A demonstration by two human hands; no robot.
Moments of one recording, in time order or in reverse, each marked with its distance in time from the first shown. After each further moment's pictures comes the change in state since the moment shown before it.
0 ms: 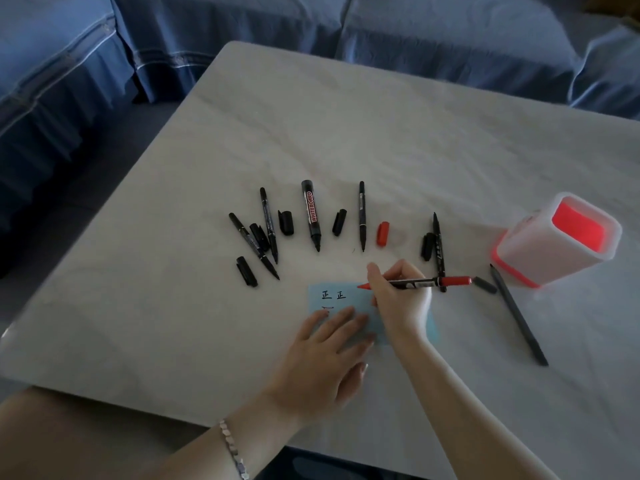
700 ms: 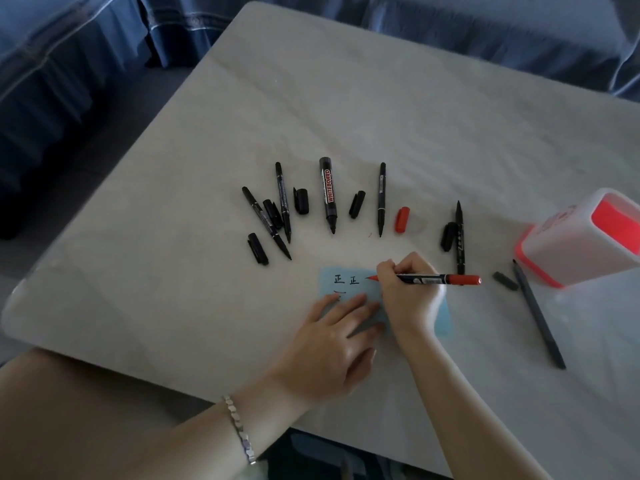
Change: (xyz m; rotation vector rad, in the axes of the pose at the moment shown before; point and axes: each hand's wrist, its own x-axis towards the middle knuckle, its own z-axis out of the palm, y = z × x) left_hand 0.001 0.000 -0.002 -0.095 0.003 -0.063; right_hand -0.004 0.009 0.007 -0.164 0.029 -0.155
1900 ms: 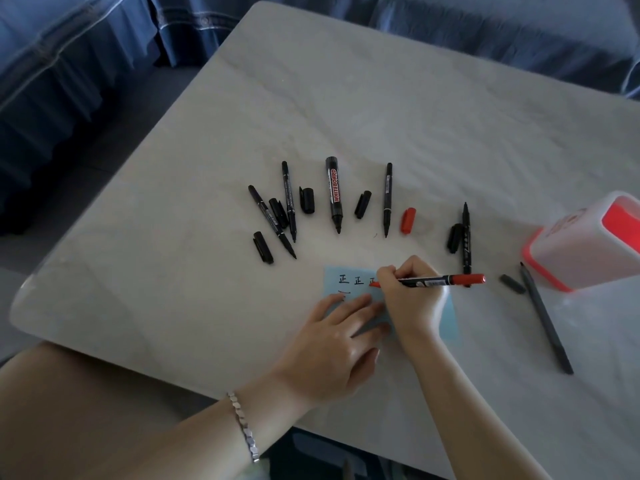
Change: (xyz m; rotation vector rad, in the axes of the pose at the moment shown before) left_hand -0.001 0.000 -0.002 -0.023 -0.002 -0.006; right_hand -0.002 0.001 -0.001 -0.004 -0.056 0.004
